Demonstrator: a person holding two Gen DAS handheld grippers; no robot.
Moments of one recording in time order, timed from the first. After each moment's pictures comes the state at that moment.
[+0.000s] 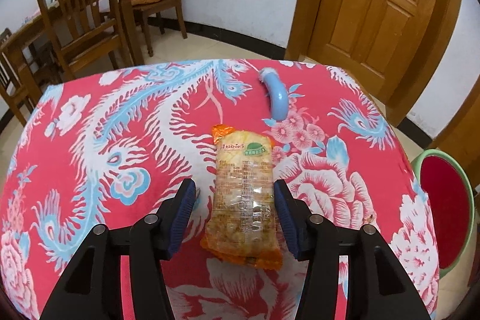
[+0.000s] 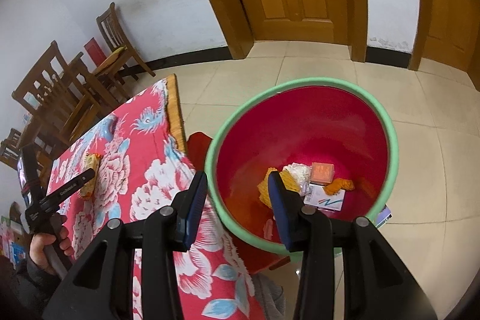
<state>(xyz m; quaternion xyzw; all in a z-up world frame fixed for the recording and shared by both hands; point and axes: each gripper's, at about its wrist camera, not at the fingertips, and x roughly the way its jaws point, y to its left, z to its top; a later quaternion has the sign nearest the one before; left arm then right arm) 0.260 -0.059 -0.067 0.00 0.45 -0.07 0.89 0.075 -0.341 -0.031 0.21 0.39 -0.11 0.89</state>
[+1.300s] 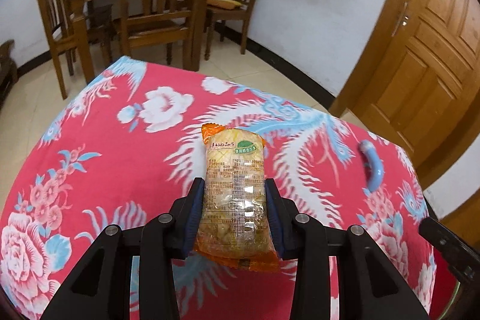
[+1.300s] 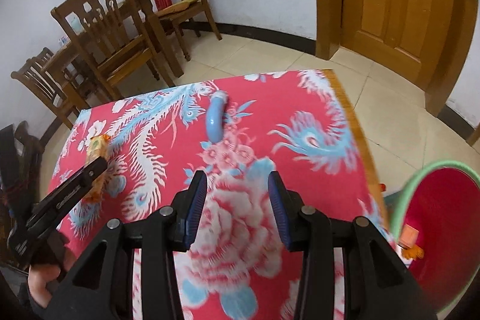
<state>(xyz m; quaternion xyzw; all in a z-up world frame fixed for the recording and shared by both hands) 0.277 0.058 -0.059 -0.13 0.40 0.05 0.91 0.257 -0.159 -0.044 0.09 0.43 0.03 0.90</state>
